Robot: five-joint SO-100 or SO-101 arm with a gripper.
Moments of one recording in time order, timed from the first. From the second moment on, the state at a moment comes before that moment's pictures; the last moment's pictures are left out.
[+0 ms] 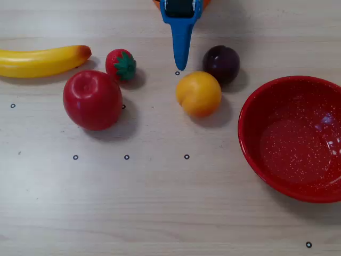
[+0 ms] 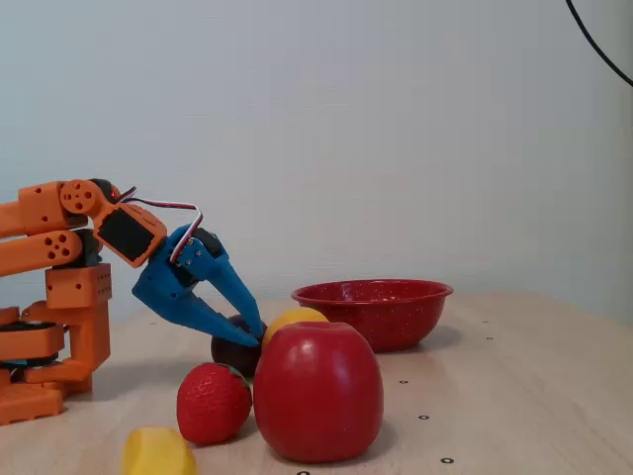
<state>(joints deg) 0.3 184.6 177.9 50.5 -1.8</state>
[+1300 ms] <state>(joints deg) 0.5 166.6 155.7 65.6 -0.3</state>
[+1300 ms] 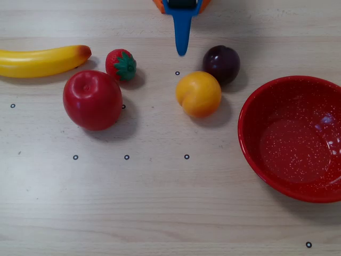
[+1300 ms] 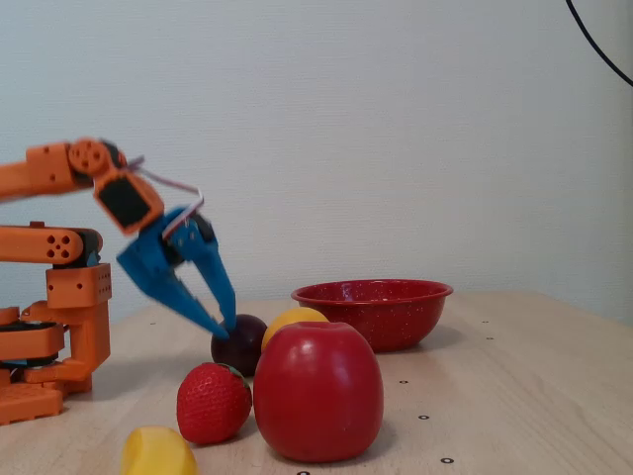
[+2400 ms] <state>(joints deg) -39.8 104.1 69.3 103.5 35.6</state>
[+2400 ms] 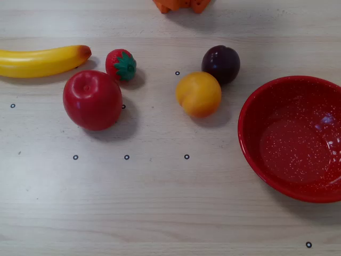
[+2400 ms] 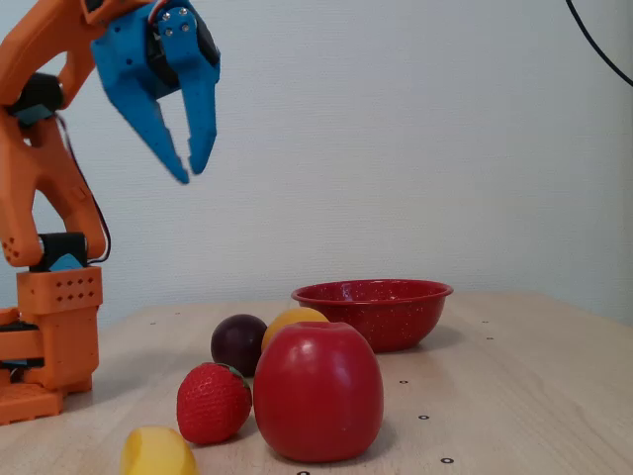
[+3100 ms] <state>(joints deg) -57.7 69.2 47.5 103.5 55.8</state>
